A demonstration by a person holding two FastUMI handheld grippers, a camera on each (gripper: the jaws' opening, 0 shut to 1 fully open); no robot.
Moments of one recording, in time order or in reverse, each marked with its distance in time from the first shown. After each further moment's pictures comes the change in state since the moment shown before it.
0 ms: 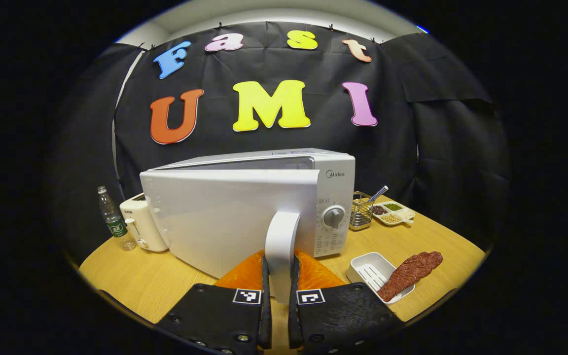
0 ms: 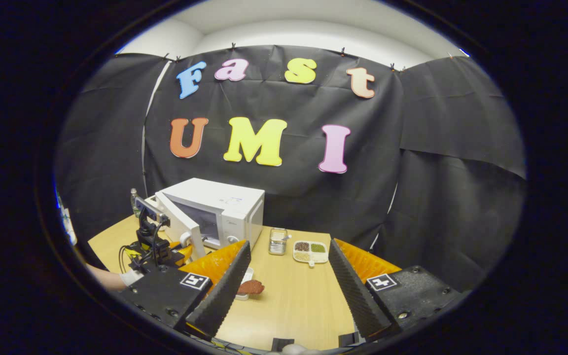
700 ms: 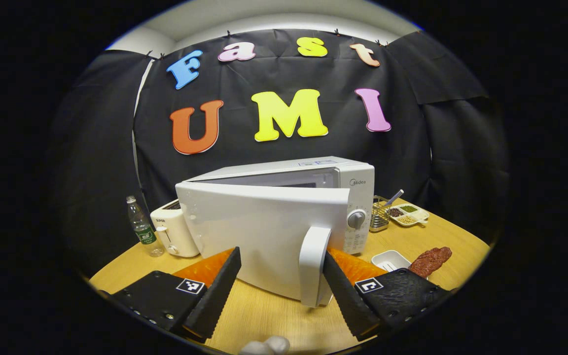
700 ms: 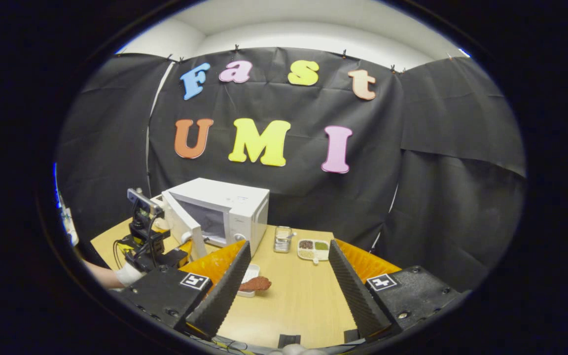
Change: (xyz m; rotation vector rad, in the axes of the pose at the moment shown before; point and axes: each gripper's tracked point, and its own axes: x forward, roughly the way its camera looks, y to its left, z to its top) left arm -0.035 0.044 0.011 0.012 -0.033 0.081; right arm -0.018 0.018 -0.011 0.005 0.000 0.015
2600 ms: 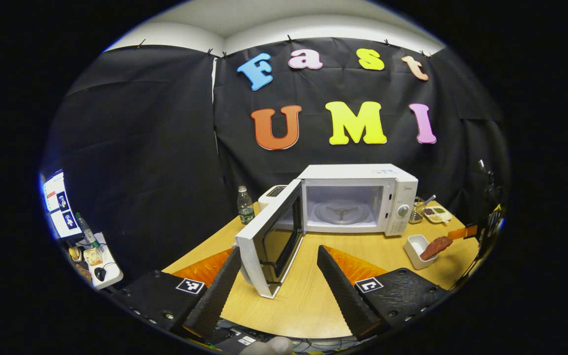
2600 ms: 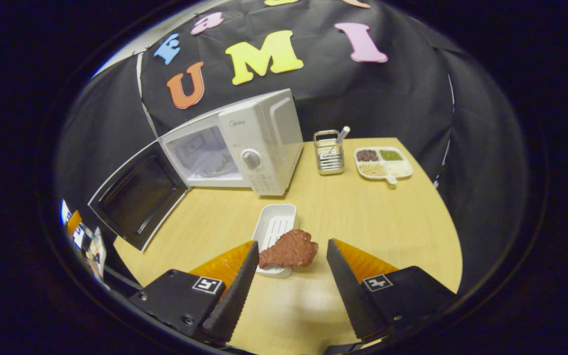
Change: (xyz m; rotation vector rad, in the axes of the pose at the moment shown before) left arm -0.194 0.136 0.038 -0.094 0.068 0.306; right arm 0.217 0.067 -0.226 0.301 0.479 0.341
